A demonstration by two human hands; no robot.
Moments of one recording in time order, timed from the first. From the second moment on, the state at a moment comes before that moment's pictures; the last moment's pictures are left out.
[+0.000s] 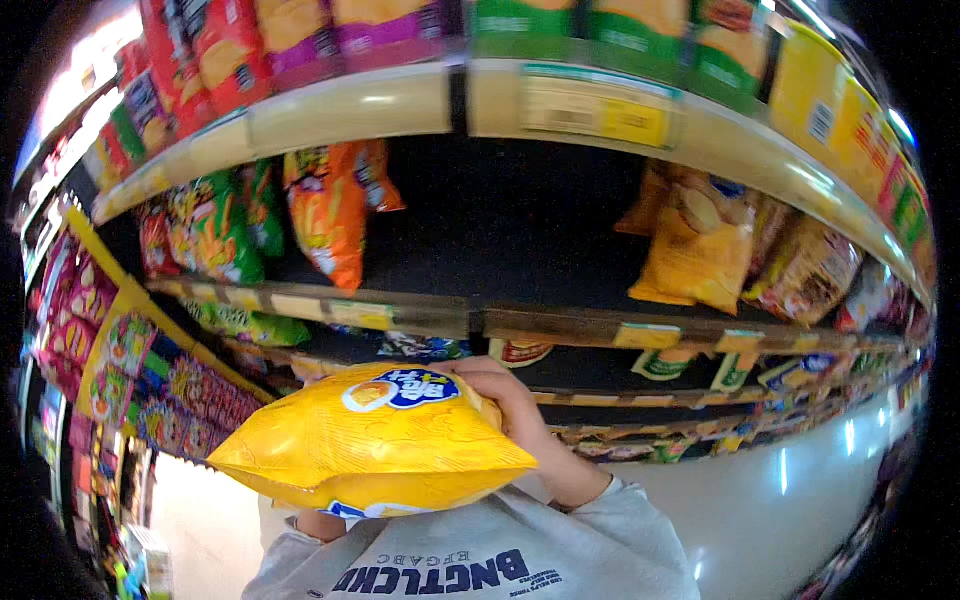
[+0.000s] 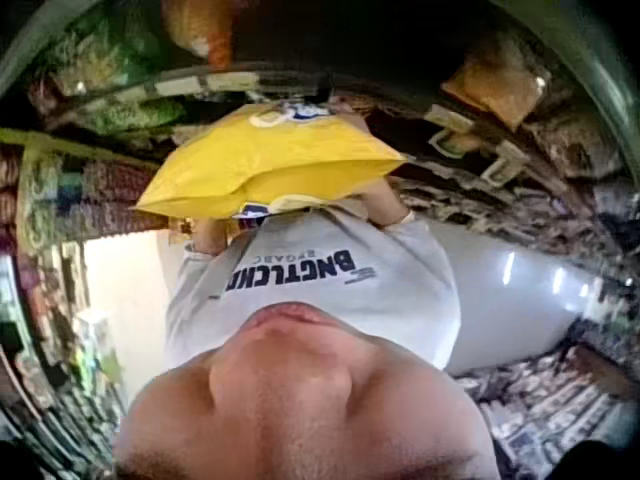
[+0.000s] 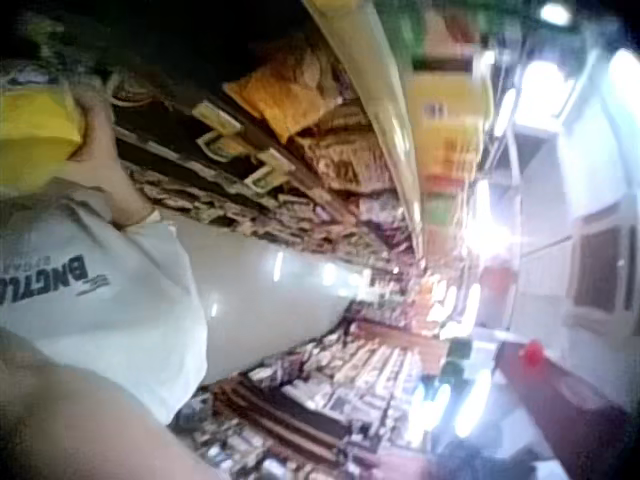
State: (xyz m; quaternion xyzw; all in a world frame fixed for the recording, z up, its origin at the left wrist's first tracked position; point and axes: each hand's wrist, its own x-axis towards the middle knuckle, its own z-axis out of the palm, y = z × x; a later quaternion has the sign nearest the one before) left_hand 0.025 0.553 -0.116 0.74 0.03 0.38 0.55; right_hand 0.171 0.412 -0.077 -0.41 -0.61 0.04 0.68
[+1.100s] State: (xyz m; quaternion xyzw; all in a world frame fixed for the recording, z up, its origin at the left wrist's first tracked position) left_hand 0.322 0.400 -0.021 0.82 -0.13 0.21 0.51; right_hand 0.372 0.208 -0.033 -0.64 -0.26 -0.15 0.71
